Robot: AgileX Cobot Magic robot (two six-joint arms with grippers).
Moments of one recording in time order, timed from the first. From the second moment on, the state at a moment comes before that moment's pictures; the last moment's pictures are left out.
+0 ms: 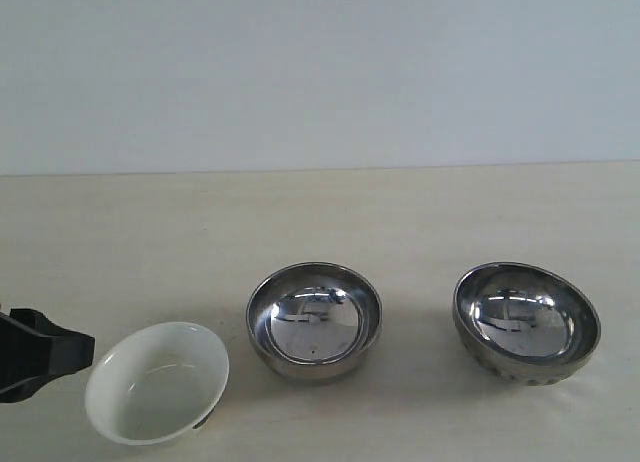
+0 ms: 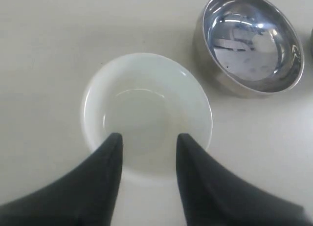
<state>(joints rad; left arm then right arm) -0.32 1.04 -0.46 -0.50 0.36 0.24 0.11 0.02 0.00 -0.03 0.33 0.05</state>
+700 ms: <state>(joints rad) -0.32 1.04 -0.46 -0.51 0.30 0.24 0.11 0.02 0.00 0.14 0.04 0.28</state>
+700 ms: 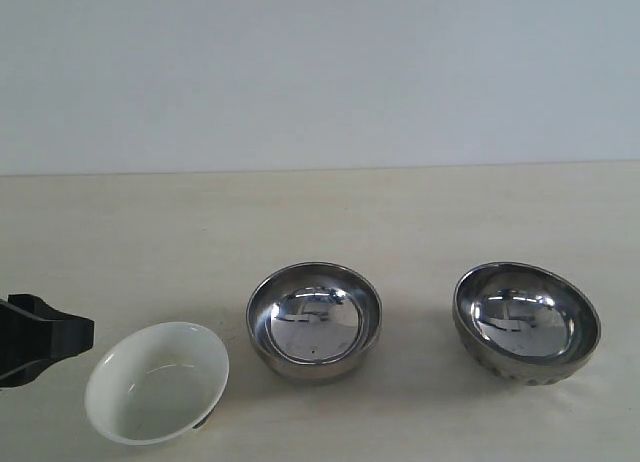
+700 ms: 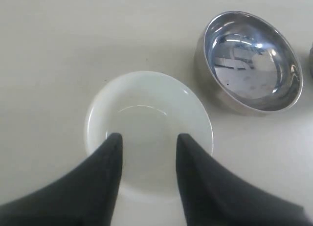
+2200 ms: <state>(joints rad) -0.32 1.04 -0.46 -0.52 0.31 0.24 0.11 0.02 0.00 0.15 -0.18 0.83</state>
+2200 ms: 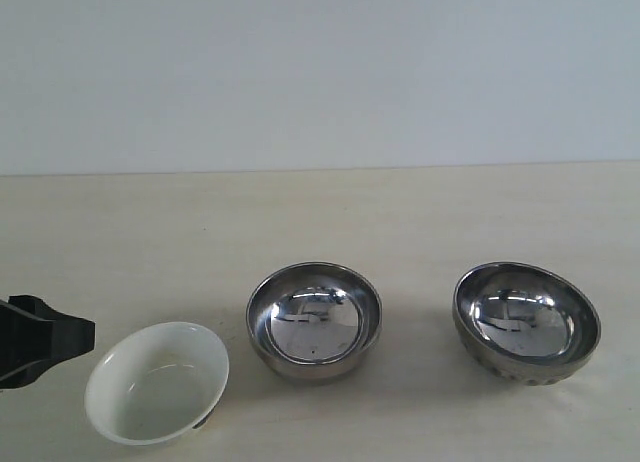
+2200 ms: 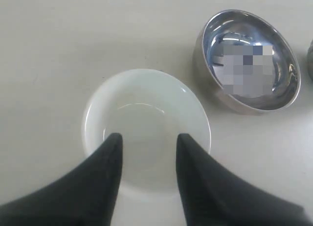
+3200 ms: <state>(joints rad) -0.32 1.04 -0.46 -0.54 0.31 0.25 0.11 1.13 -1.13 -0.06 0.86 0.19</state>
